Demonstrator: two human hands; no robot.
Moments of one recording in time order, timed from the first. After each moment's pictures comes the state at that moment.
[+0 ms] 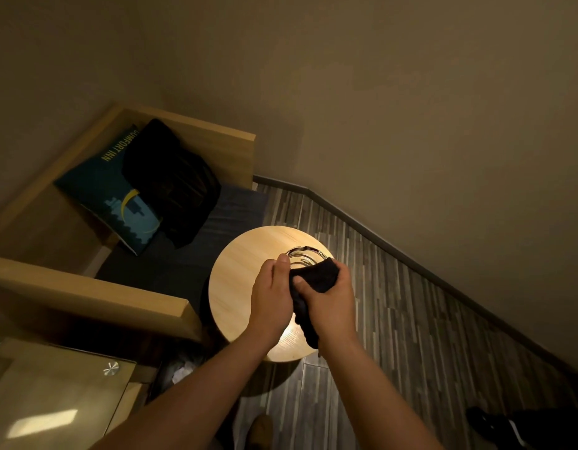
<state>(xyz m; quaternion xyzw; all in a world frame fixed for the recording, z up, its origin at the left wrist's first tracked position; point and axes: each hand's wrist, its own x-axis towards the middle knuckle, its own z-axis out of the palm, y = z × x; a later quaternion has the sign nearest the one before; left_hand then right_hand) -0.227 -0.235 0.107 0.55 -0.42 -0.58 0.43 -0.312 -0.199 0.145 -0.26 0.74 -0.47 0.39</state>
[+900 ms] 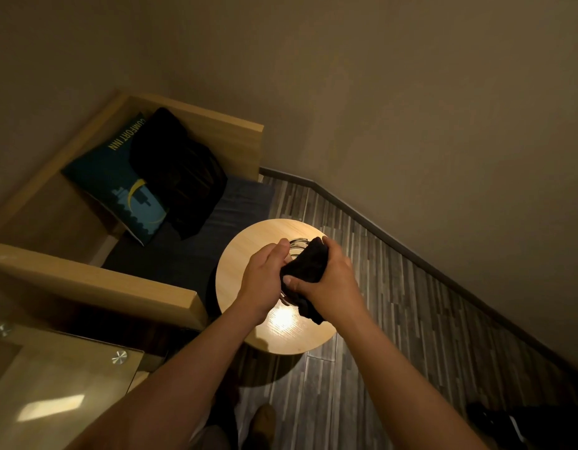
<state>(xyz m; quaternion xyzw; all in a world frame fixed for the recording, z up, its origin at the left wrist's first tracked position) -0.191 -0.265 0.107 0.52 -0.45 -0.62 0.38 -0.316 -0.223 0.151 -0.46 0.77 -0.27 0.34</state>
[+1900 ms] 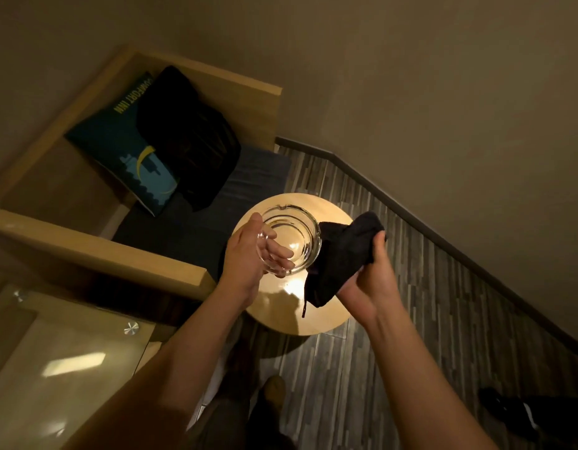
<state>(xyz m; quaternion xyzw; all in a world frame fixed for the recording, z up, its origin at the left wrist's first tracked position) -0.157 -0.291 0.071 0.50 -0.28 -0.69 0.44 -0.354 -0.240 0.081 0.04 0.41 -0.58 0.70</state>
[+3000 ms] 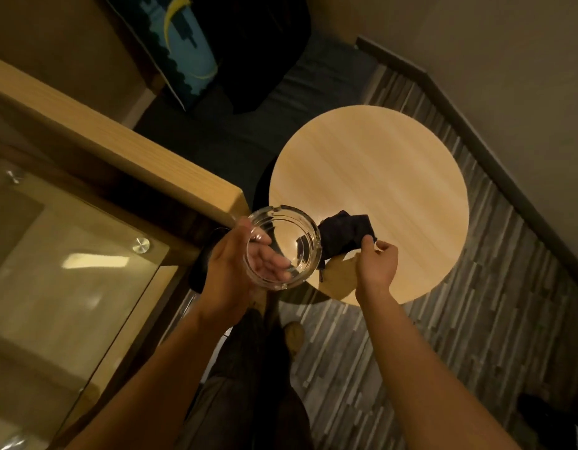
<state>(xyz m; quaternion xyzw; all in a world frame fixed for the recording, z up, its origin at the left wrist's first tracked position) -0.072 -0.223 -0.138 0.53 -0.20 -0.69 0.46 -0.302 -0.260 -0.227 -0.15 0.86 -0.29 0.40</state>
